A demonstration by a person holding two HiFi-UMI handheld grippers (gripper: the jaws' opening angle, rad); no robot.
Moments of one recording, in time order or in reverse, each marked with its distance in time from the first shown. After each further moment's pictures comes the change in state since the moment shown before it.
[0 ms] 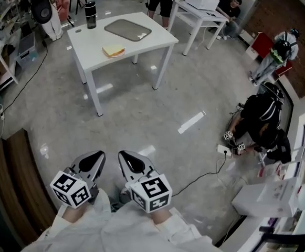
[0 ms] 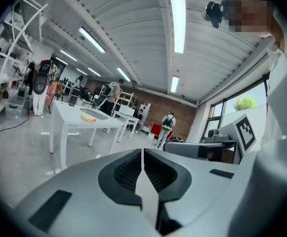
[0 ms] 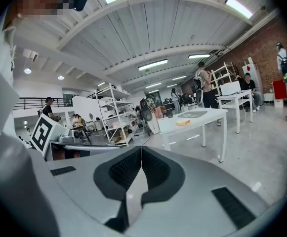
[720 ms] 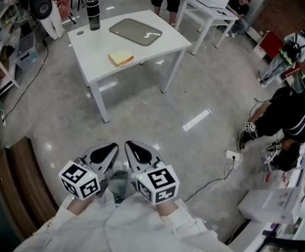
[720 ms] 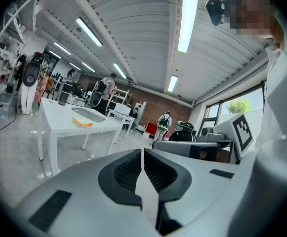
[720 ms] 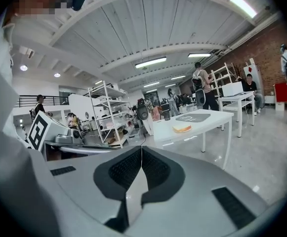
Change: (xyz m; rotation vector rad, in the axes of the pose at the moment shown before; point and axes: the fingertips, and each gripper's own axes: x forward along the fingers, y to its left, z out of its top) left arm 0.098 0.108 0.072 0.004 0.025 -0.090; right arm 0.148 -0.064 0.064 -0.016 0.006 -0.023
